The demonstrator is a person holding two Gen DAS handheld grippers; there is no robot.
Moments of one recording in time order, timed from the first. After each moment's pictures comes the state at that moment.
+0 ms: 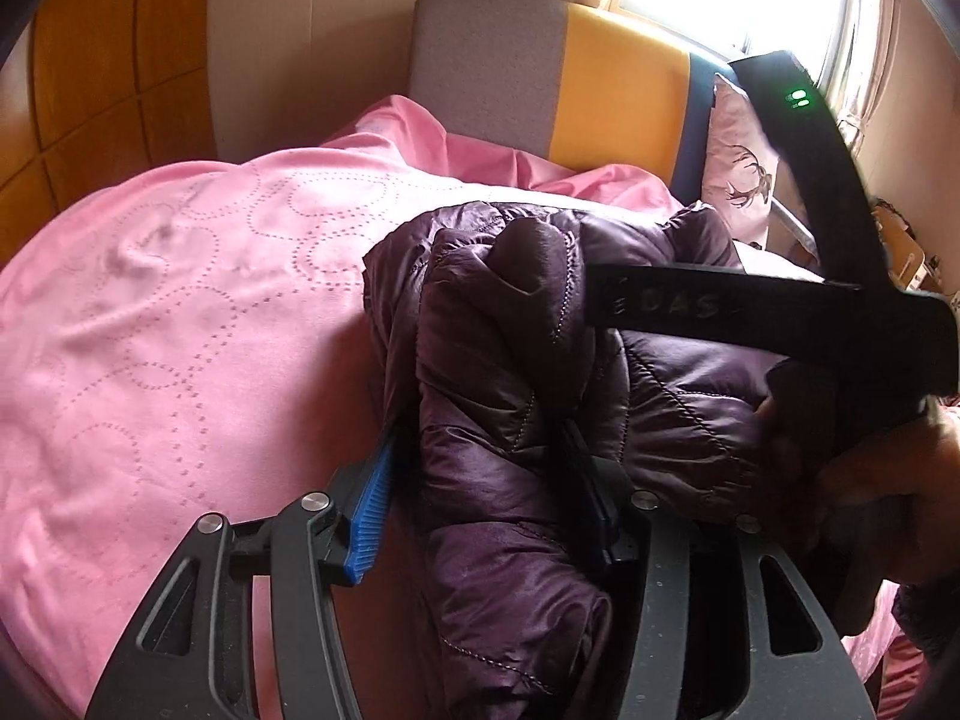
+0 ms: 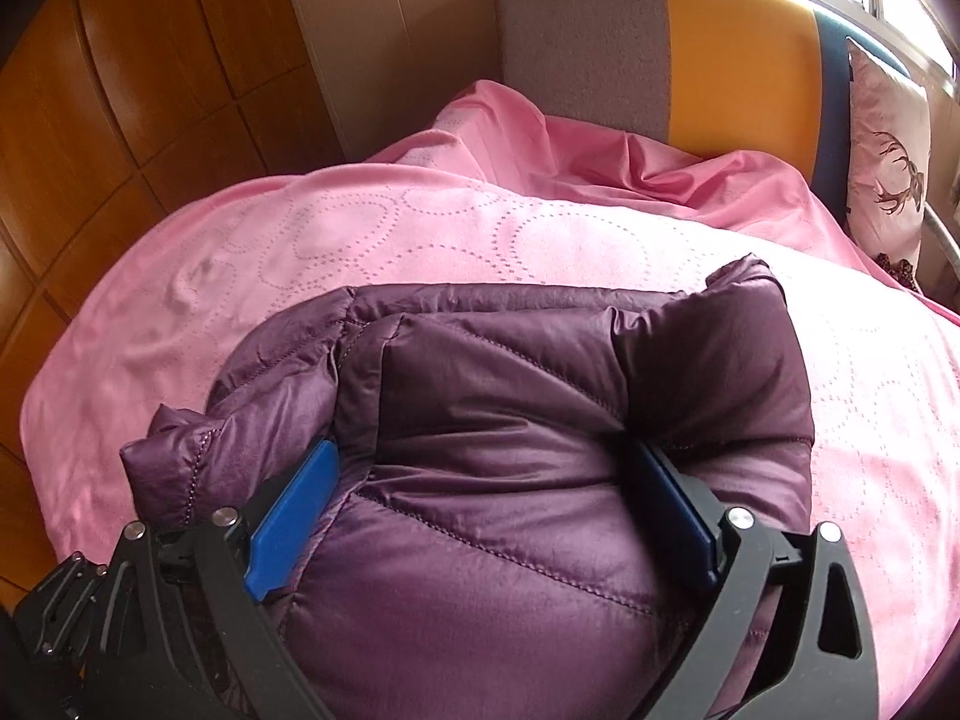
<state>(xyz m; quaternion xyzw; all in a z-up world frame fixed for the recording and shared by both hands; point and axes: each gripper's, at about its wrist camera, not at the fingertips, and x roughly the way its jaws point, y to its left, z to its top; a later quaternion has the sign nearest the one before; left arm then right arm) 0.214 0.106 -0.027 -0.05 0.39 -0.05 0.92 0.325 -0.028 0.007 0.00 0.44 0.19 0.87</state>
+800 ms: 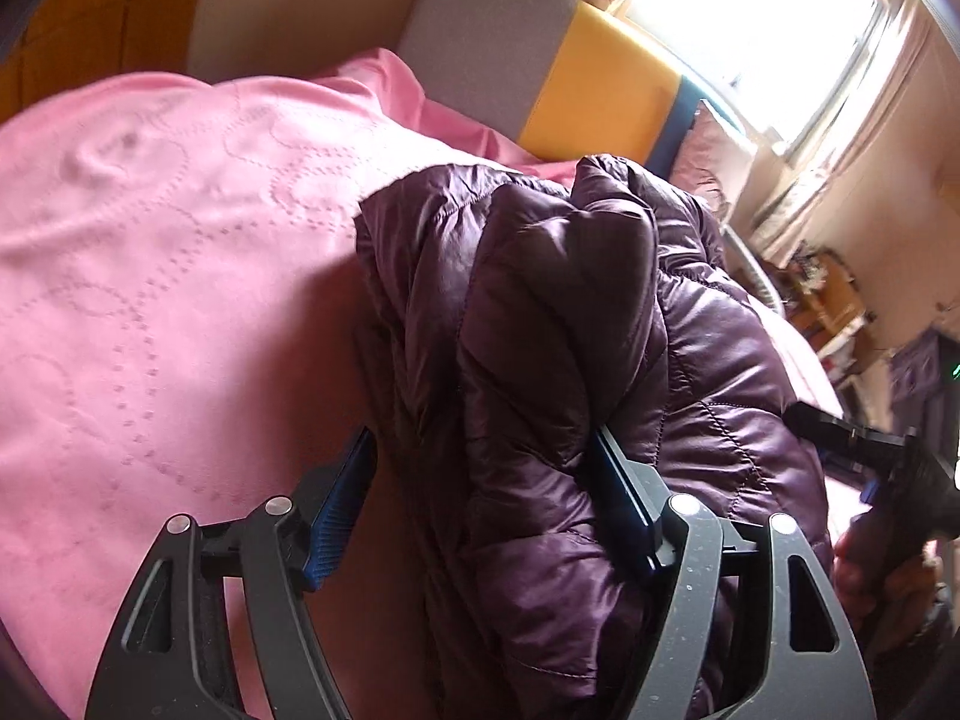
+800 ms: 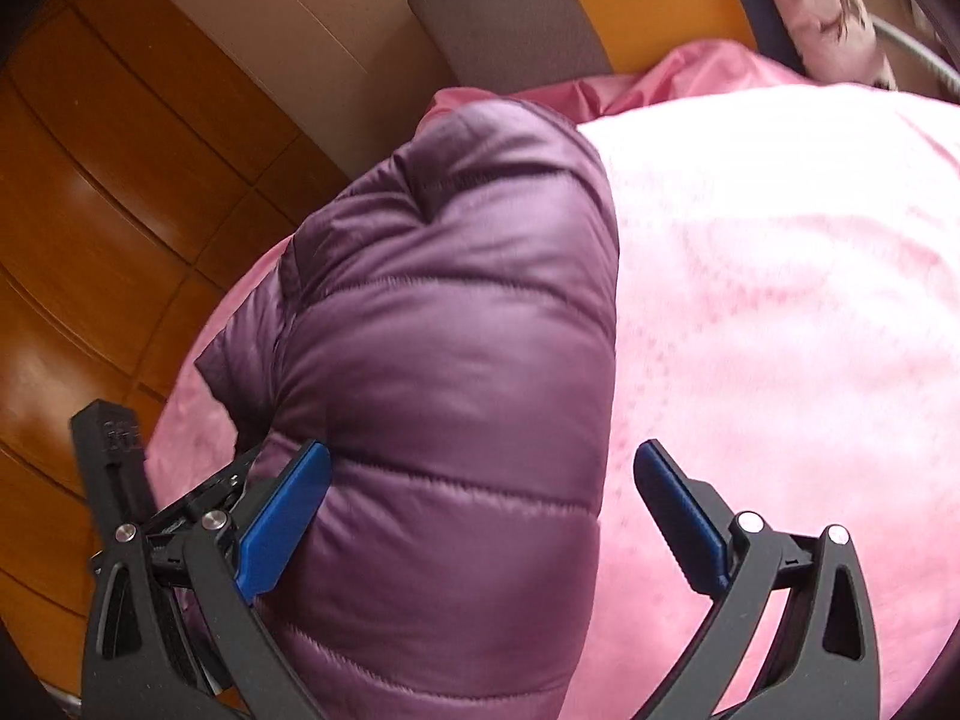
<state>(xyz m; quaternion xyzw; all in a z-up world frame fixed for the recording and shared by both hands) 0.227 0.151 -0.056 -0.17 0.42 -0.14 0.88 0.242 -0.158 -0.008 0.21 0.47 0.24 0.83</state>
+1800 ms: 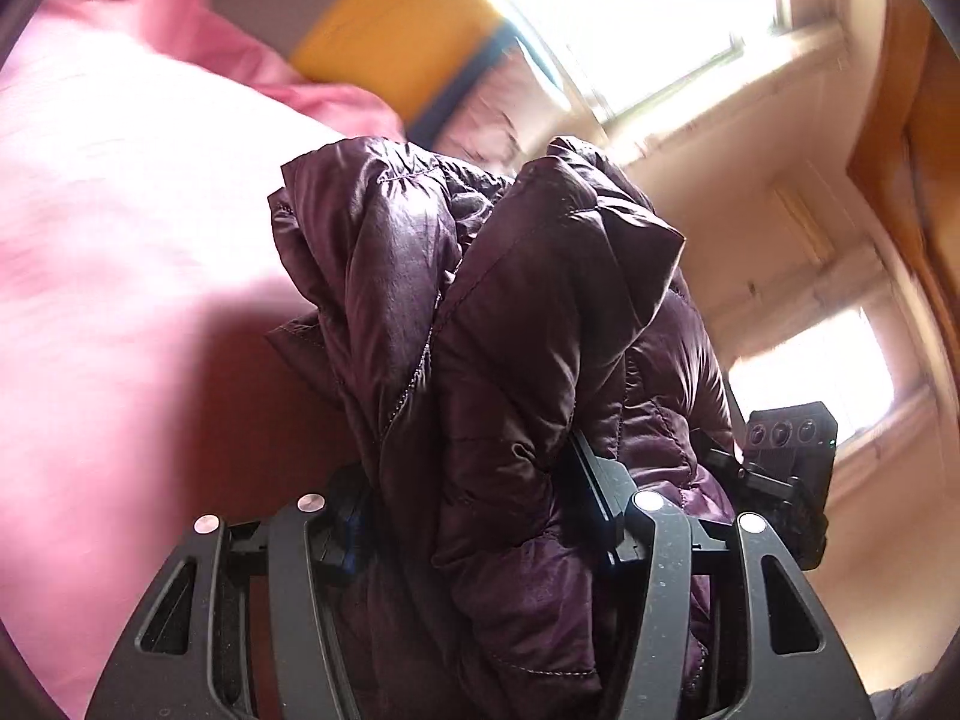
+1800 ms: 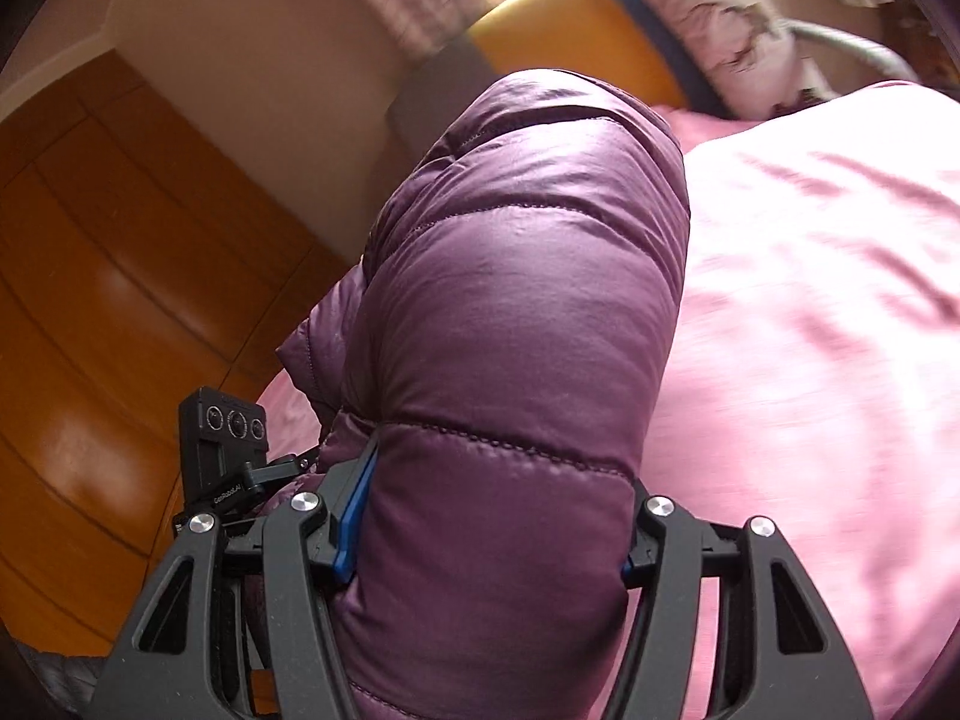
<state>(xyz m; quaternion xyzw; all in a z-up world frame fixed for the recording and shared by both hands) 0.270 -0.028 -0.047 -0.26 0.43 -0.38 0.78 0.165 -0.337 0.041 0.29 0.37 0.21 0.86</state>
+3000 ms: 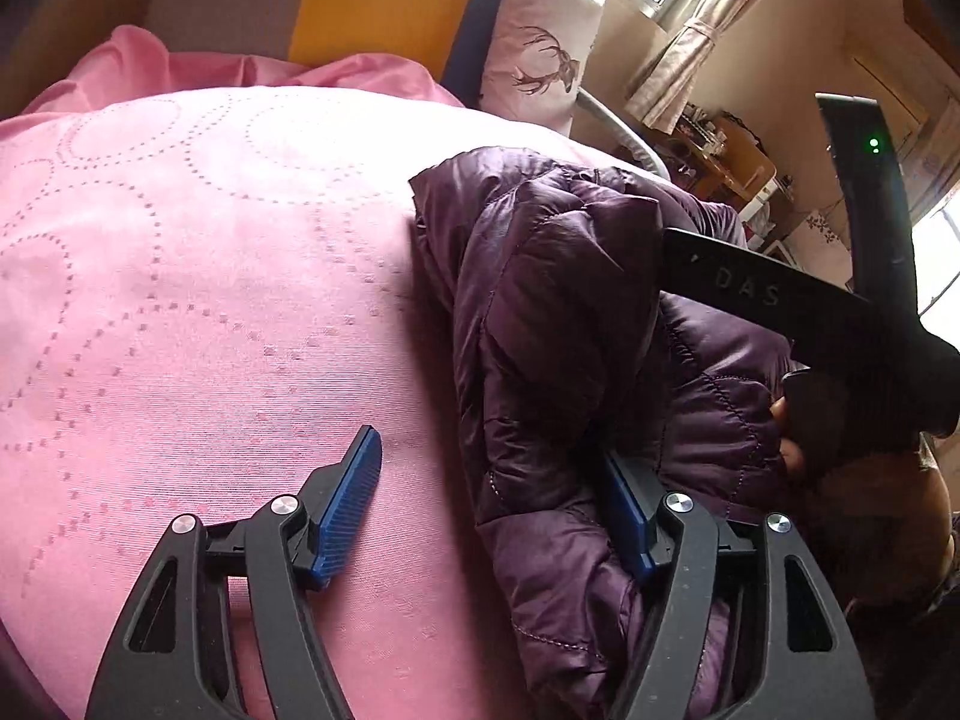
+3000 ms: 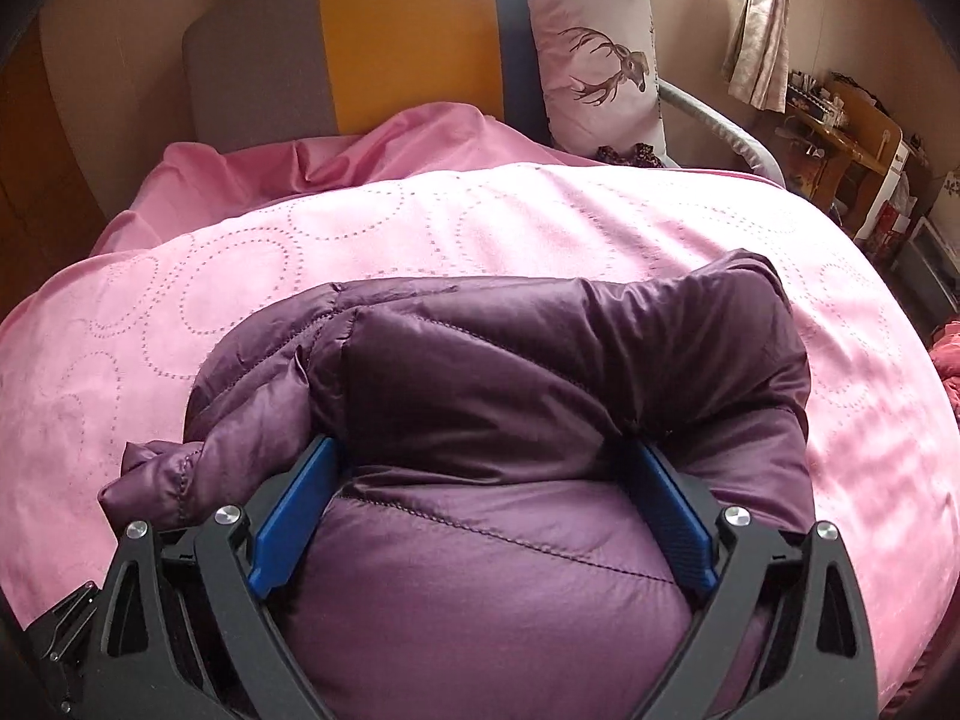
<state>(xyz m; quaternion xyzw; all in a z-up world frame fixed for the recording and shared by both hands) 0.295 -0.133 -0.077 -0.09 0.47 -0.28 0.83 0.301 -0.296 -0.022 0.06 0.46 -0.06 0.88</state>
